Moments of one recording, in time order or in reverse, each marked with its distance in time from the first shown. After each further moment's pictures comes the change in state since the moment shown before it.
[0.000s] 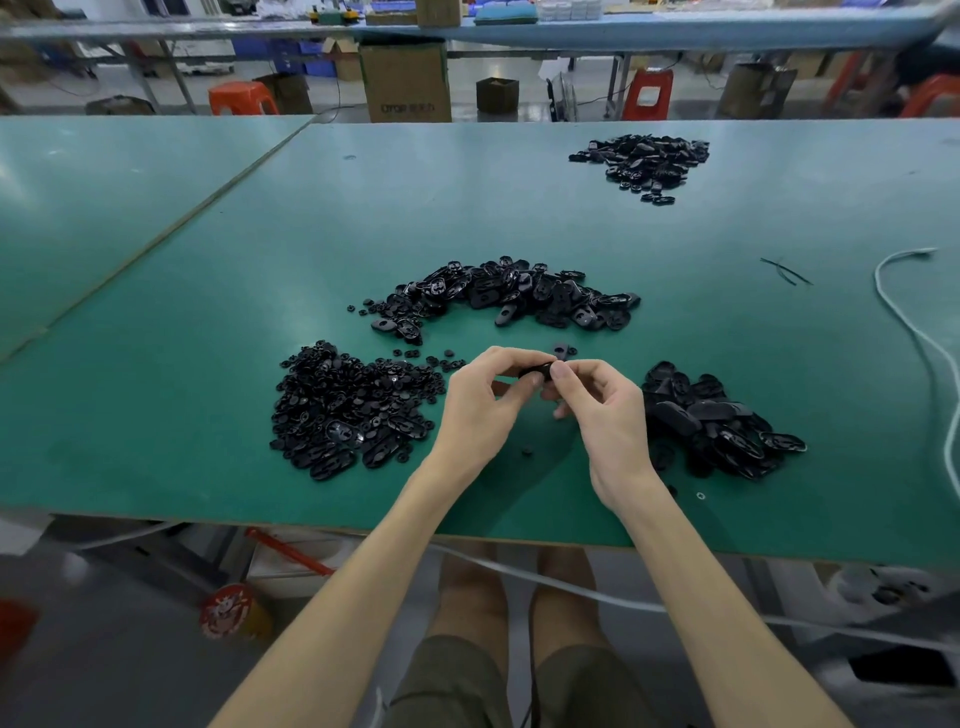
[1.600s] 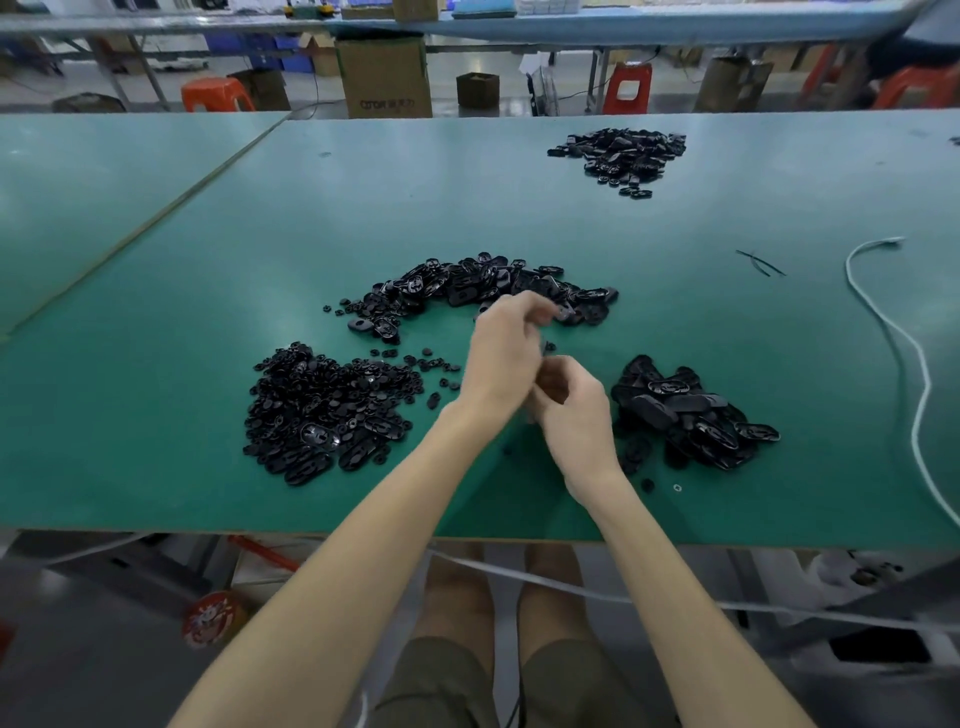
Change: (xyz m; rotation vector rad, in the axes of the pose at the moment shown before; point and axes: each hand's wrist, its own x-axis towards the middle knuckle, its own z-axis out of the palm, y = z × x) left_hand 0.048 0.040 0.034 0.234 0.016 -0.058; right_hand 0.002 0.006 0.008 -0.126 -0.038 -0.002
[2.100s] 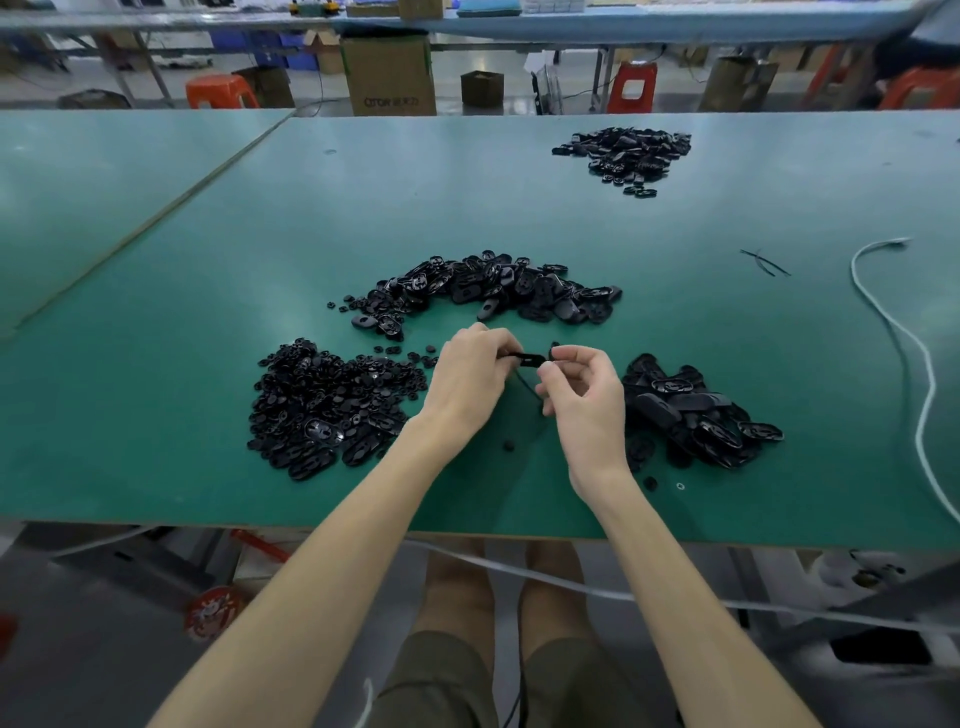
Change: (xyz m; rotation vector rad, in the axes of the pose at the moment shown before) left_hand -0.007 -0.041 -0.021 0.340 -0.135 0.030; right_hand -0.001 0.000 -0.003 0.057 0.164 0.010
